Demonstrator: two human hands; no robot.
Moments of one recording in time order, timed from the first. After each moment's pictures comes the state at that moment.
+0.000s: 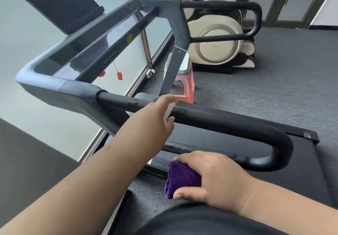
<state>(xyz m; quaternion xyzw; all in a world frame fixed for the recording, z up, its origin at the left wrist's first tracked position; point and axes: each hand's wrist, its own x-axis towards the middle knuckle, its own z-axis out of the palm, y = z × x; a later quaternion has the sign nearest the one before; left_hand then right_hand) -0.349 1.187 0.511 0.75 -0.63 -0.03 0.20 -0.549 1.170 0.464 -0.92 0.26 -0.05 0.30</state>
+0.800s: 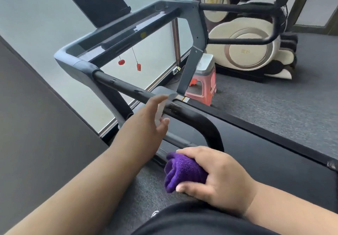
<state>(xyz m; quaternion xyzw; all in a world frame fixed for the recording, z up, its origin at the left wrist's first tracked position) -0.536 1.211 0.511 0.85 -0.46 -0.02 0.25 -0.733 1.126 0.463 -0.90 0.08 -0.24 0.36</state>
